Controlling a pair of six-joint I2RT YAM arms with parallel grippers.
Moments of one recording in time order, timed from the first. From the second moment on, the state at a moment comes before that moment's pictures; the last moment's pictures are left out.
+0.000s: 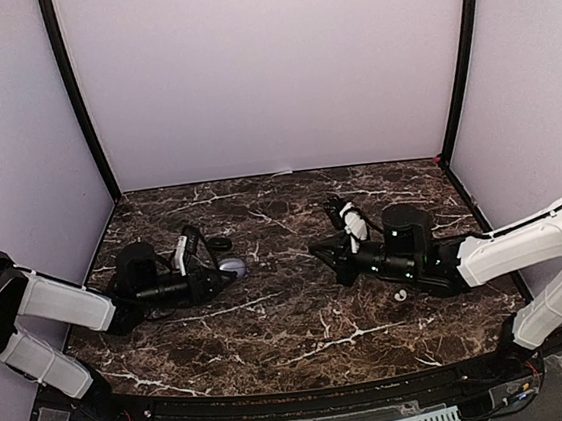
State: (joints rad) left arm -0.59 1.42 0.35 0.76 0.54 -0.45; right arm 0.96 1.43 0.63 0.57 -0.08 0.13
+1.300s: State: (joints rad) left arm -0.24 1.86 0.79 0.32 0.62 -0.59; right arm 0.91 1.37 0.45 0.69 0.23 0.03
